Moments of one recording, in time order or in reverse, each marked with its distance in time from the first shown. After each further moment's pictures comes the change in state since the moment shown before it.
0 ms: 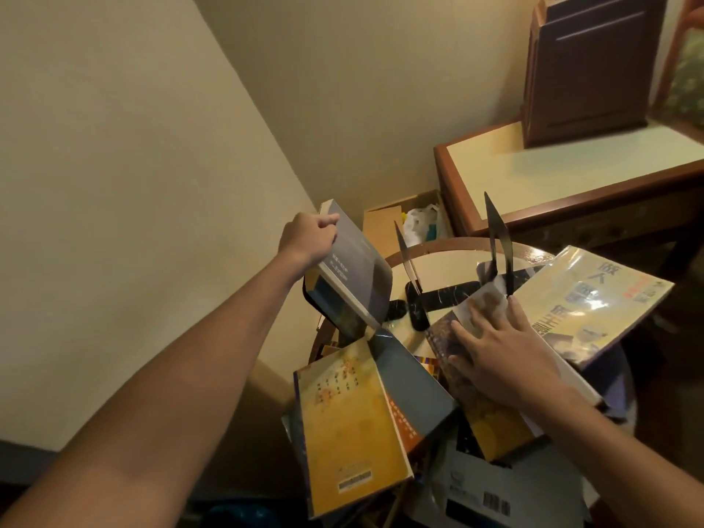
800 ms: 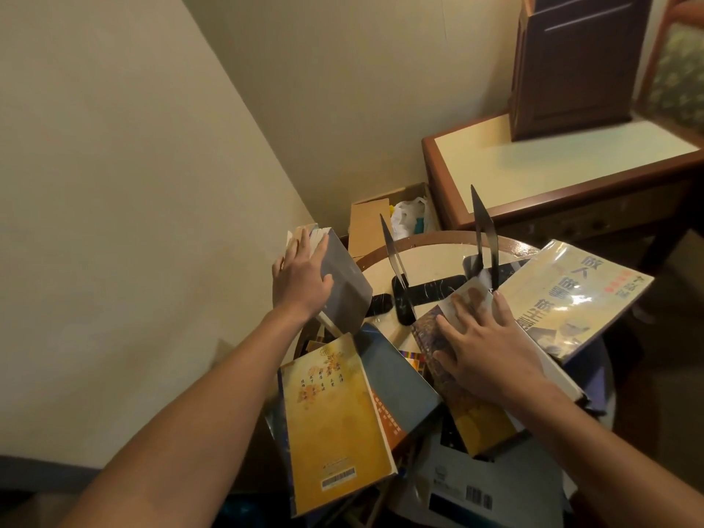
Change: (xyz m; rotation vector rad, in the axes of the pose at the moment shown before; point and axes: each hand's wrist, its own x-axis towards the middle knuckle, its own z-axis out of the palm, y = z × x) left_hand -0.022 -0.071 0.062 0.652 0.046 0.232; right_hand 0.002 -0.002 0.005 -0.033 0.029 0.000
